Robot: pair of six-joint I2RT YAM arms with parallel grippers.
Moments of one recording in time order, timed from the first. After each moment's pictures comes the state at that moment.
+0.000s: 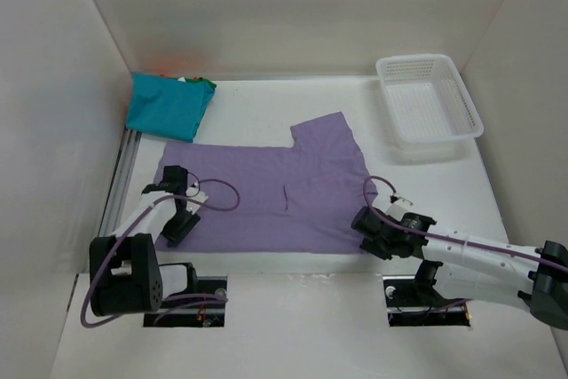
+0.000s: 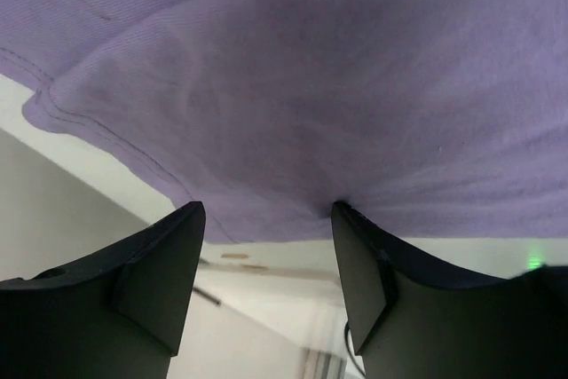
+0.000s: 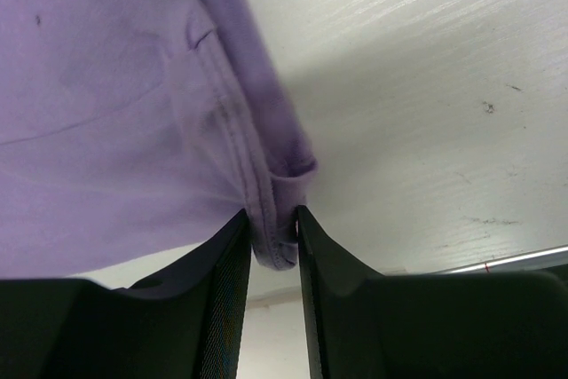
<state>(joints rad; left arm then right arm) 0.06 1.21 0.54 -0.76 -0.28 0.65 1.00 0.98 0.52 -0.85 0.39 1.46</state>
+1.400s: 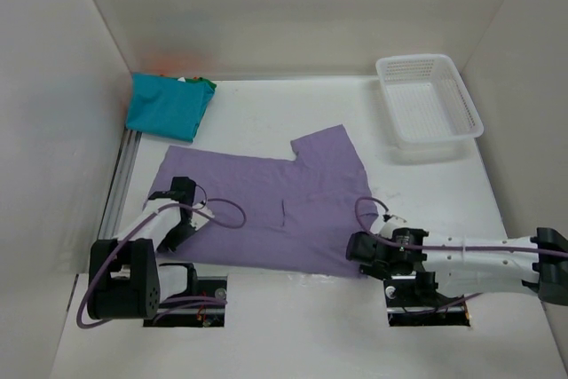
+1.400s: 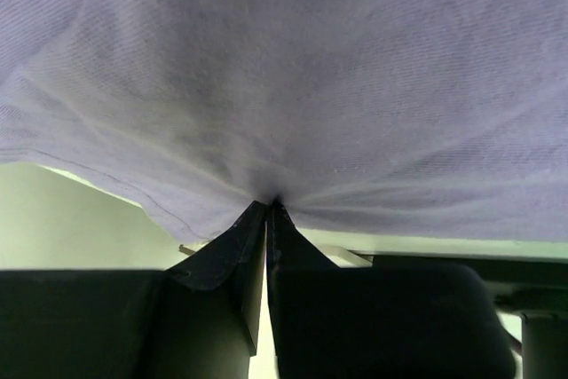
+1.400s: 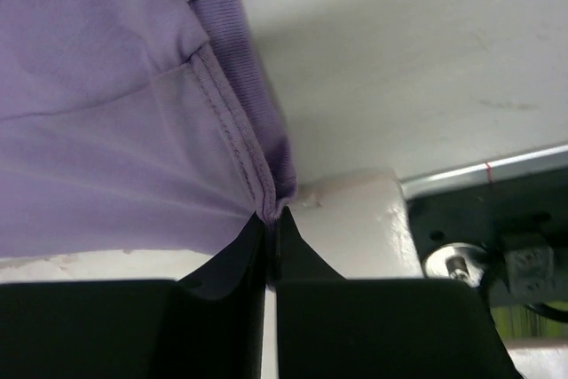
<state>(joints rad) 0.00 1.21 0.47 -0.82 -0.37 0.76 1.28 1.00 0.53 -0.95 0.32 1.67</state>
